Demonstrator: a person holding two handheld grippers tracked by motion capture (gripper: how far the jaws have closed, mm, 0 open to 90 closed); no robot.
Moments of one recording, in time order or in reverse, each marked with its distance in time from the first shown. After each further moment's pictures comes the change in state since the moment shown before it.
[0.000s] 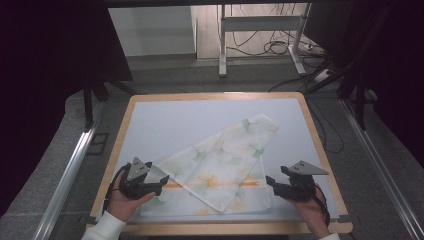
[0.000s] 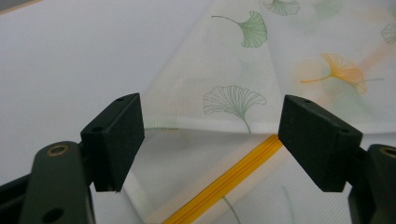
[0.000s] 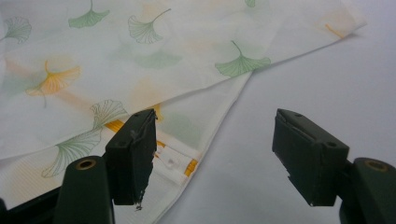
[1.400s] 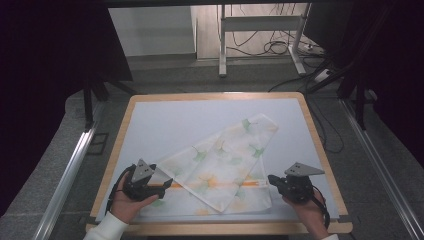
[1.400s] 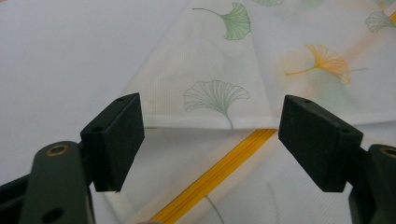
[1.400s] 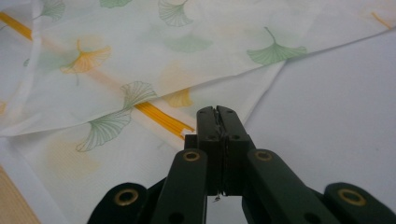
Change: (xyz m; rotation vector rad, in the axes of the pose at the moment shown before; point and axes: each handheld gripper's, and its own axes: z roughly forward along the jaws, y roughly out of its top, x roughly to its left) left arm -0.009 0.000 0.004 0.026 -0.033 0.033; right arm 0.006 0.000 -0.001 0.059 0.094 -0.043
